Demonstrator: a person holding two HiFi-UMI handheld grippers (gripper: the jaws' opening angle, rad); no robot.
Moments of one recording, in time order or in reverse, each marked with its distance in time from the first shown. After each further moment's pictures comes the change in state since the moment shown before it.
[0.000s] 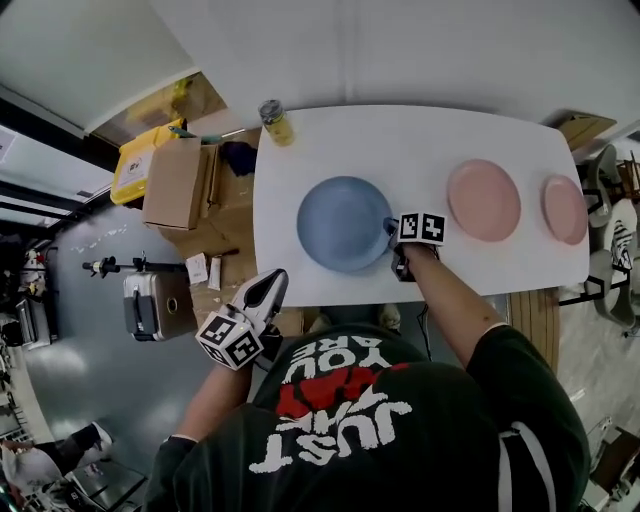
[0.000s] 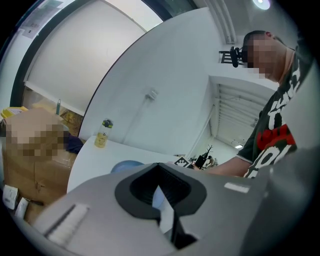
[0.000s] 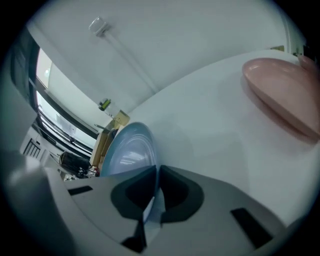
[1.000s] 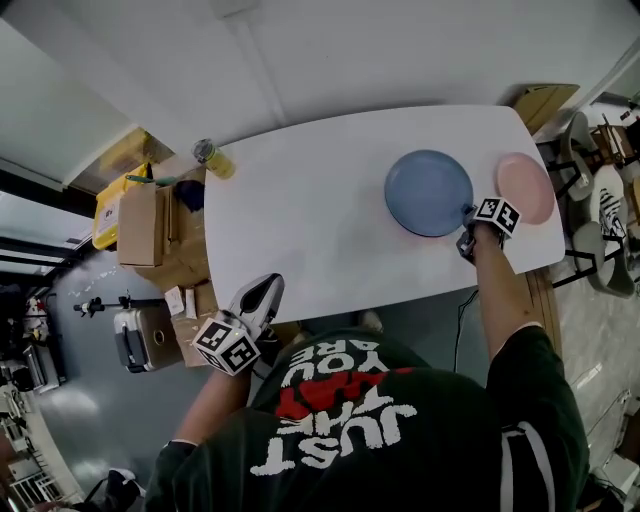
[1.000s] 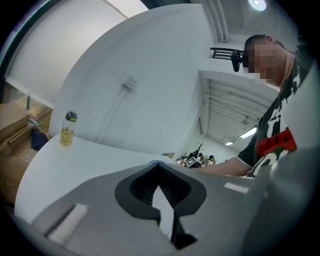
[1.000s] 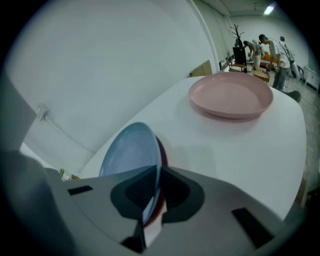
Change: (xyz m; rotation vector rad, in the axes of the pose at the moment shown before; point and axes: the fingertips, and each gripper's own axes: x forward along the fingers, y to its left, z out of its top) left arm 0.108 -0.110 -0.003 0.039 0.021 -0.107; right arm -0.234 -0.328 0.095 0.373 -0.319 -0.333
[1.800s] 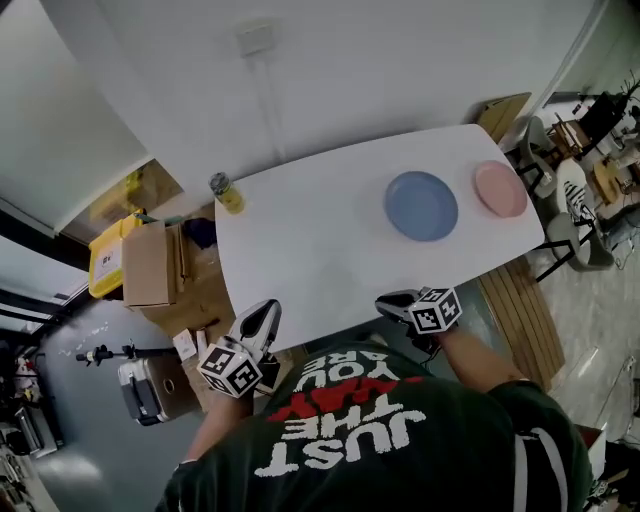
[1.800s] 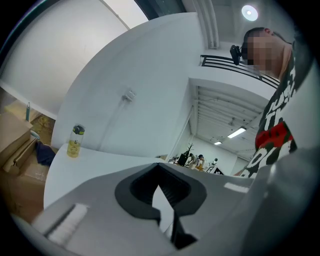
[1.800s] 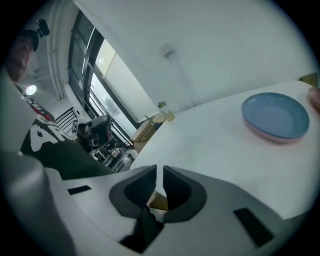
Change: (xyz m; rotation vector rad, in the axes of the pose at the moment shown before) left arm -0.092 0.050 0.020 0.058 -0.031 -0.117; right arm -0.141 0.264 -0.319 -0.705 0.243 0.703
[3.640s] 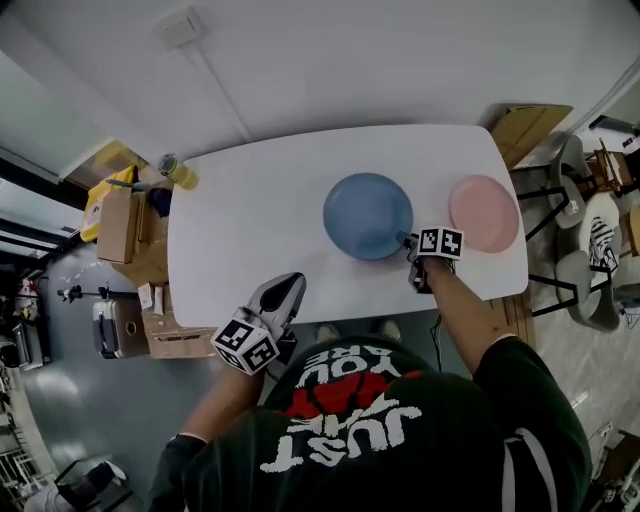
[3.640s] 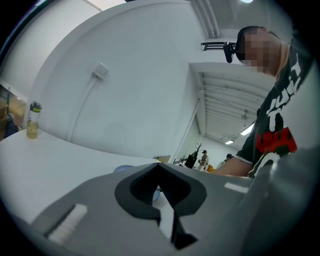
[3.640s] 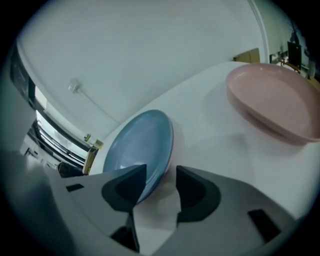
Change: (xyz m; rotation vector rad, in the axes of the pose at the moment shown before) left arm 0.275 -0.171 -0.042 0.001 -0.018 0.108; right arm -0.146 -0.396 0.048 0.443 -0.016 -0.347
